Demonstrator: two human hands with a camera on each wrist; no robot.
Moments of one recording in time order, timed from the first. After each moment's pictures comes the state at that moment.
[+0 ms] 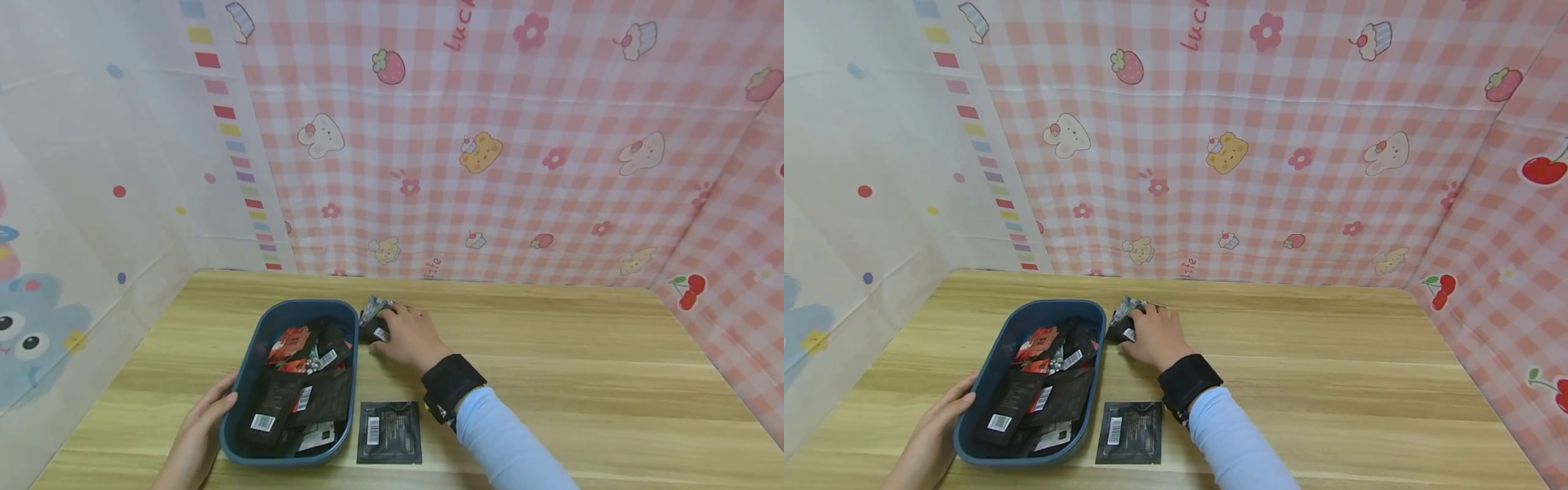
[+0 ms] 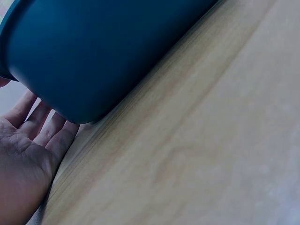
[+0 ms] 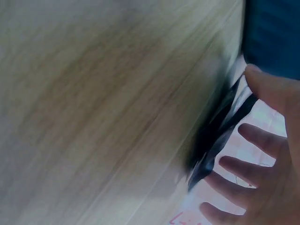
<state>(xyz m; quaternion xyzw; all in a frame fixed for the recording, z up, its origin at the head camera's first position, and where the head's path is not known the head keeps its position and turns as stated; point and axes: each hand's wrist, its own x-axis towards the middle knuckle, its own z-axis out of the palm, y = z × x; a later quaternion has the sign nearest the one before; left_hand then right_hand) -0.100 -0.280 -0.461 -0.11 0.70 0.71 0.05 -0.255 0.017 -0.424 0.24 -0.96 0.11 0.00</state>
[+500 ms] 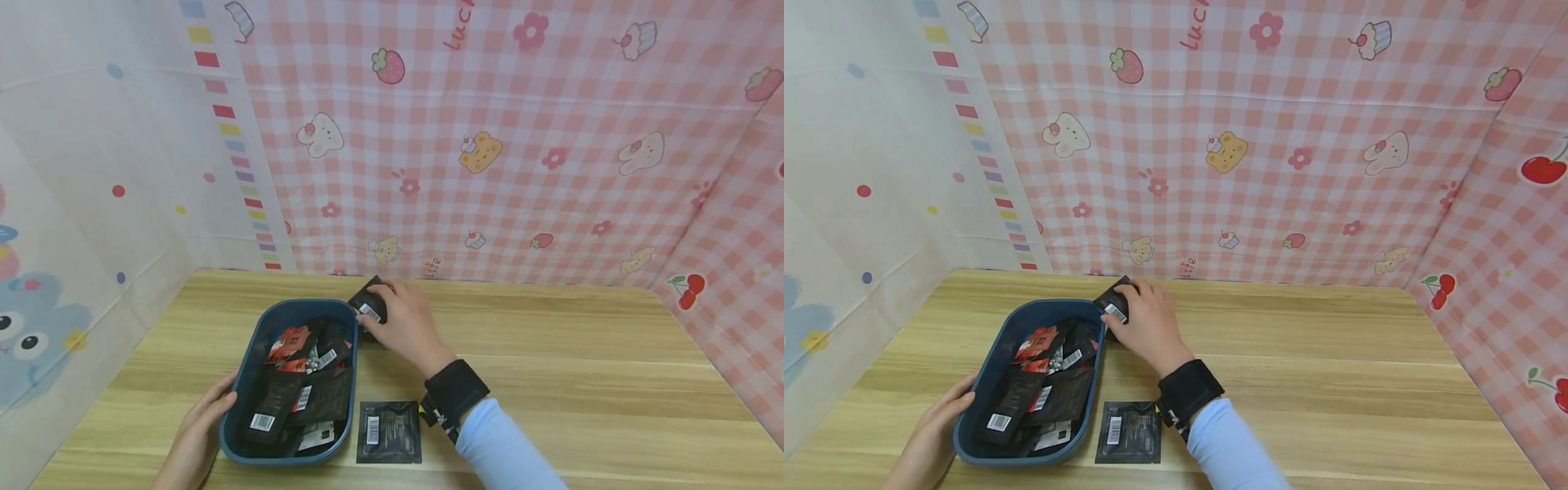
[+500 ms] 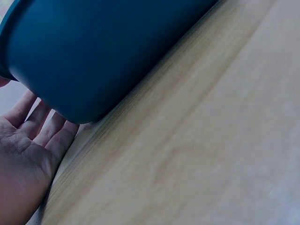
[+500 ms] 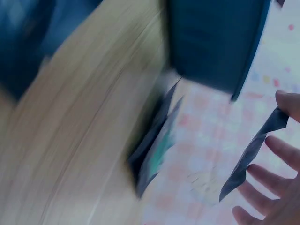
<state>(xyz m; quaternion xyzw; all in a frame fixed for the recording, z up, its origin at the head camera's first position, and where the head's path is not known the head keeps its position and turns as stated) -0.101 -0.282 -0.463 -0.11 0.69 0.71 0.05 -0.244 0.009 -0.396 0.26 -0.92 0.24 0.15</state>
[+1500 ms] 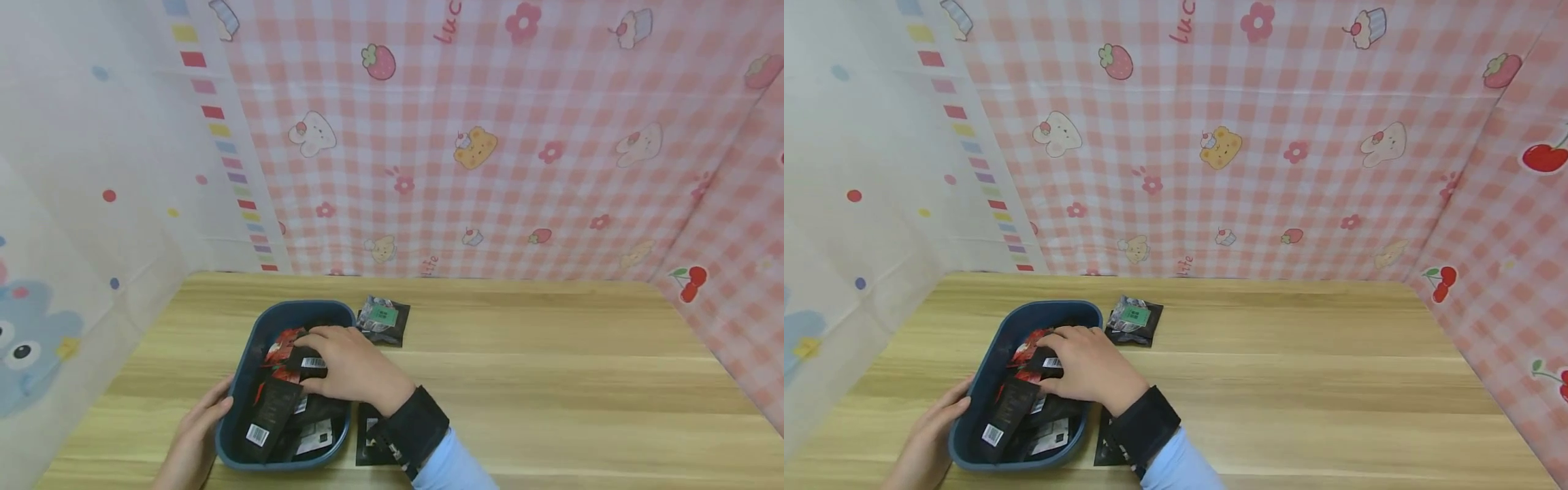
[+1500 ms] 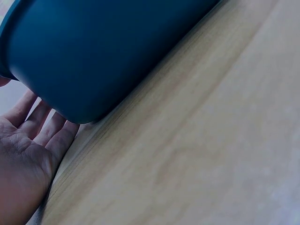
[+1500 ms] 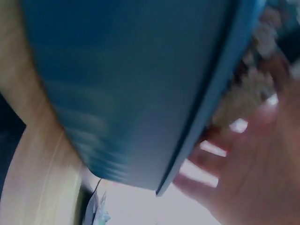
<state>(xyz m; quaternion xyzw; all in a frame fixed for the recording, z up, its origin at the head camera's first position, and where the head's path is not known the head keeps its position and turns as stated) -0.099 -0.286 -0.472 -0.09 0.71 0.70 0.04 -0.195 -0.040 -0.388 0.42 -0.88 0.20 -0.03</state>
